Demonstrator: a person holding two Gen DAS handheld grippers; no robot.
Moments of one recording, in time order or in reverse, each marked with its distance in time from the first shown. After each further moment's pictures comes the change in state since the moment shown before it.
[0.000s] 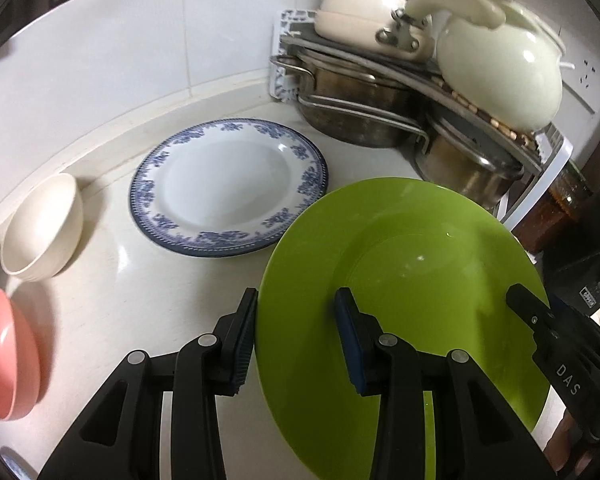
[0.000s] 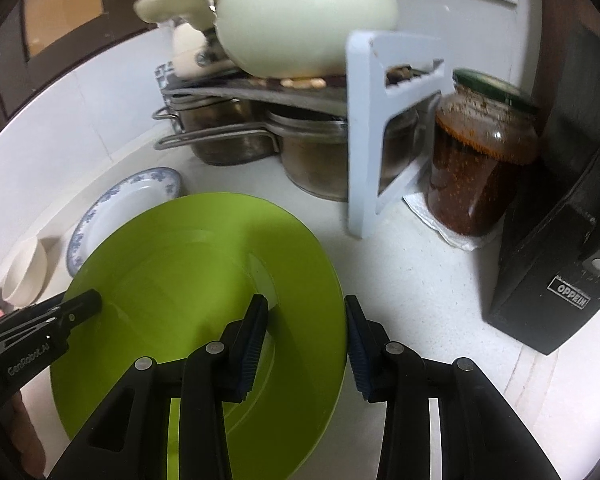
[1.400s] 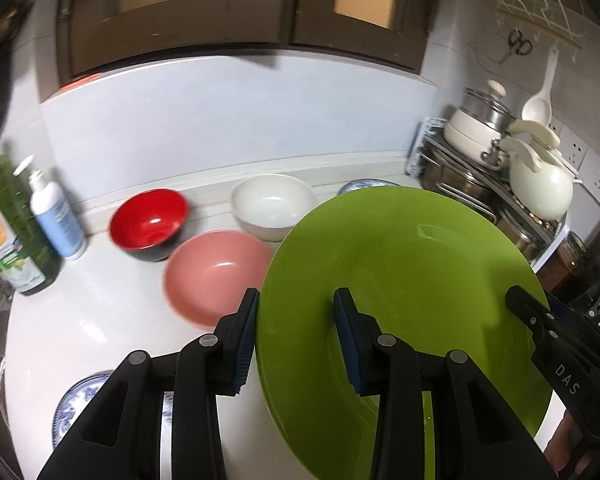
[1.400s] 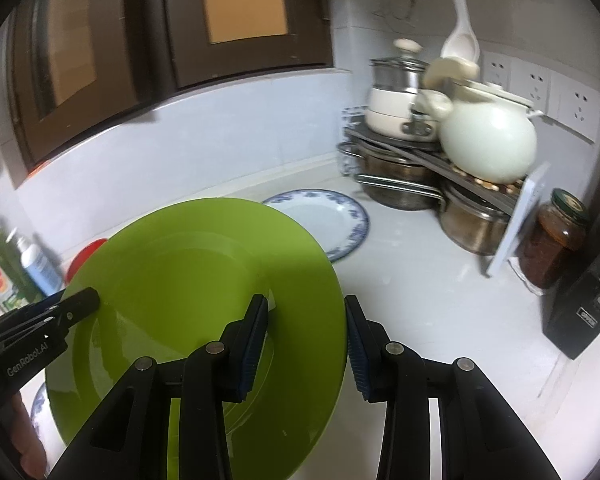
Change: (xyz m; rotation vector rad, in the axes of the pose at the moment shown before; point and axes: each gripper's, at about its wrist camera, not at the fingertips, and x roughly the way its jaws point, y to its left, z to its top) left arm -0.184 0.163 -0.098 -0.244 -0.204 0.199; right arm -0.130 0.166 -0.045 -0.245 -0.126 0.229
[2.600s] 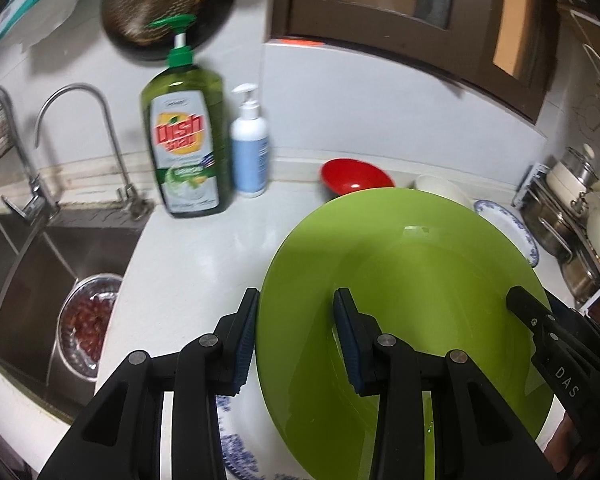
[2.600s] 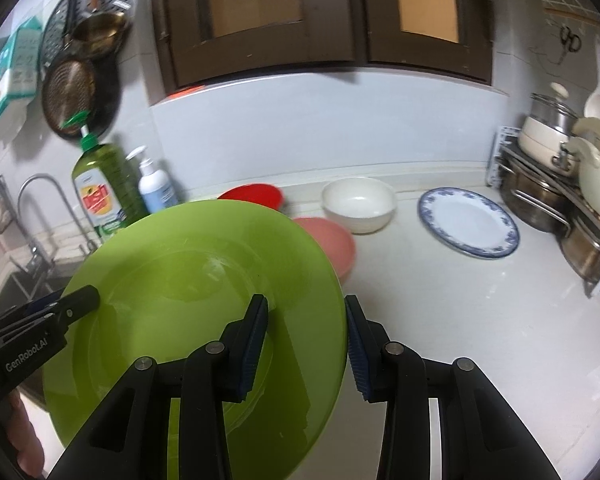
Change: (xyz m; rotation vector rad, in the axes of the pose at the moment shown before) left arm -0.089 0.185 -0.079 -0.239 -0.008 0.252; right arm -0.030 0.184 -0.056 -0.223 0.039 0.269
